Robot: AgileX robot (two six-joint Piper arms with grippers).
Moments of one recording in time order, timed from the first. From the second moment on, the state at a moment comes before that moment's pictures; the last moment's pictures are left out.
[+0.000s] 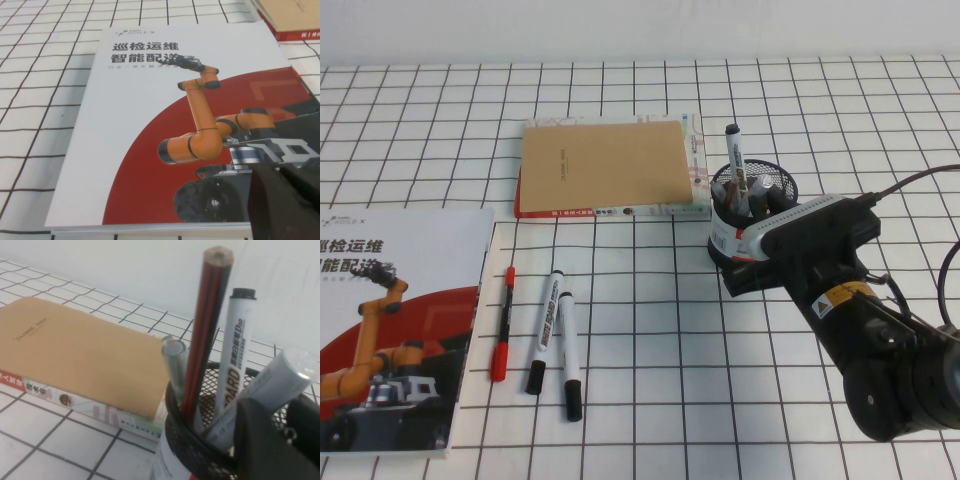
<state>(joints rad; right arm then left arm) 0.65 1.88 -0.70 0.33 -1.06 -0.31 0.00 -0.01 0.03 -0.07 0.38 0.12</state>
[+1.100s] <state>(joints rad) 0.65 1.83 -0.70 0.34 -1.00 -0.31 0.00 -0.01 0.03 -0.07 0.38 0.12</state>
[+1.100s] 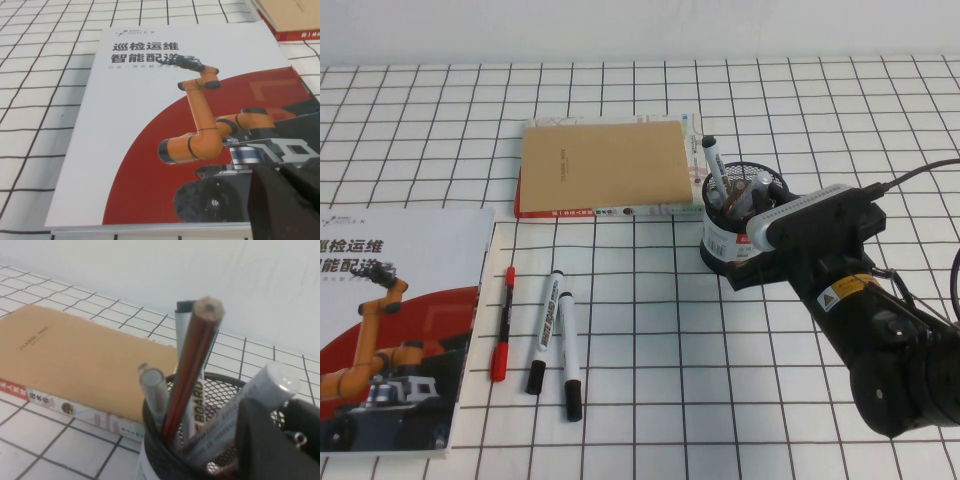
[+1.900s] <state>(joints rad) 0.65 1.47 -0.70 0.47 -0.80 -0.47 0.00 -0.01 0.03 -0.07 0.38 0.12</state>
